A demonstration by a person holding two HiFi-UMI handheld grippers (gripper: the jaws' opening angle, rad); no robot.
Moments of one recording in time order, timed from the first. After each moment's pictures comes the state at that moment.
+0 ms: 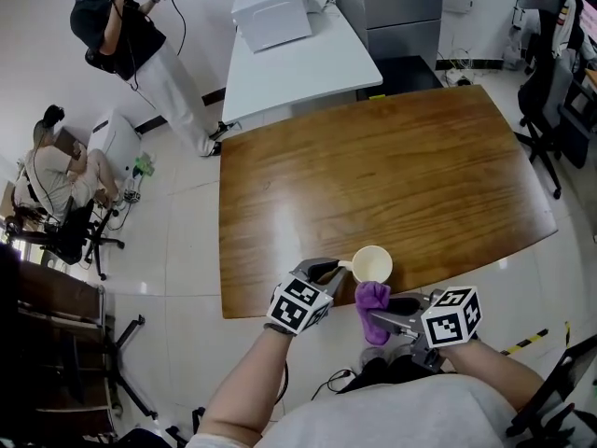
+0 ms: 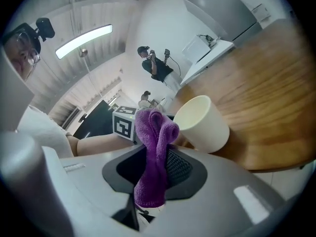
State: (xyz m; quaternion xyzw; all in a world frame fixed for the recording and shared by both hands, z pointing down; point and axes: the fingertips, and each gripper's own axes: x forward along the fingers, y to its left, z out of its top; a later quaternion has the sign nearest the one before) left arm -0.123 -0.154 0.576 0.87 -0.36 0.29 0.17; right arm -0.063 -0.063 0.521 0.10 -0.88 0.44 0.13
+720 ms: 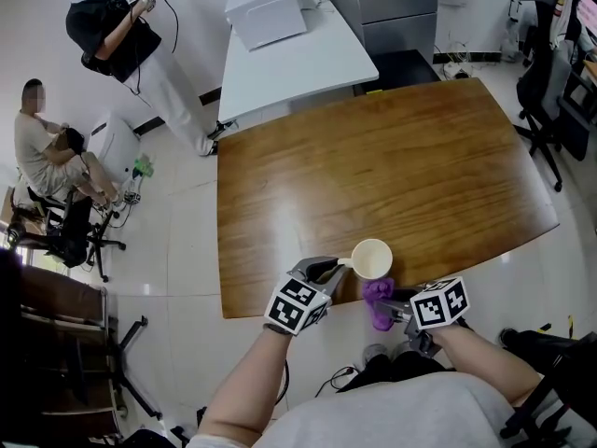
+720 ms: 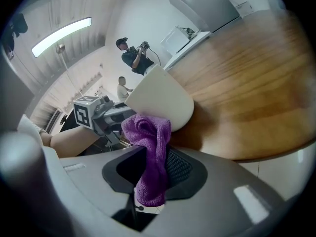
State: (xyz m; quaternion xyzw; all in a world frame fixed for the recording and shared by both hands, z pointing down) left arm -0.120 -0.155 0.578 0.87 -0.36 0.28 0.17; right arm -0.046 -0.085 0.613 0.16 -0.84 0.48 0.19
